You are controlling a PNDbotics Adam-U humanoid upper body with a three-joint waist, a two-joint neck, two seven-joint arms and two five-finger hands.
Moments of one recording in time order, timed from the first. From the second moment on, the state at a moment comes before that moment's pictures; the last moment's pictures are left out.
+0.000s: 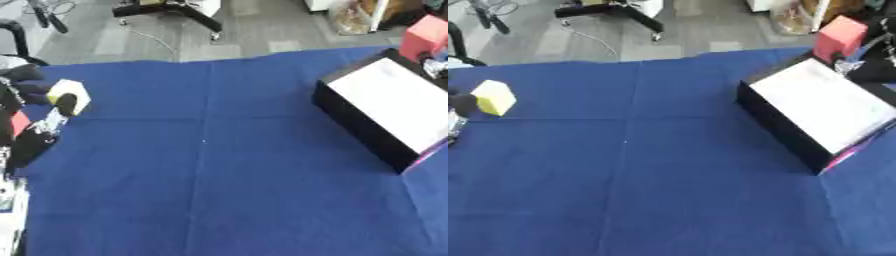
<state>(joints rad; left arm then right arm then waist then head) -0.21 0.14 0.11 -1.82 -0.34 -0.11 0.06 -0.40 -0.68 -0.10 -1.48 0.24 0.26 0.02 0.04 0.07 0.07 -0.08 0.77</state>
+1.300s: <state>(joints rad) -0.20 0.14 0.12 -1.85 -0.34 -0.10 0.05 -0.45 -0.68 -0.02 -1.17 0.54 -0.18 0.18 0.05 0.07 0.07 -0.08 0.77</state>
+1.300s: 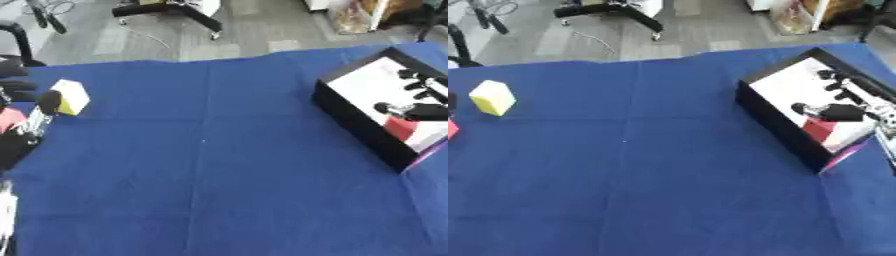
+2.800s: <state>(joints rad) -0.21 0.16 0.14 -1.75 -0.48 -0.03 0.08 -0.45 -0.36 0.14 -1.98 0.19 -0.33 0.06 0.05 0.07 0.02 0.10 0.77</state>
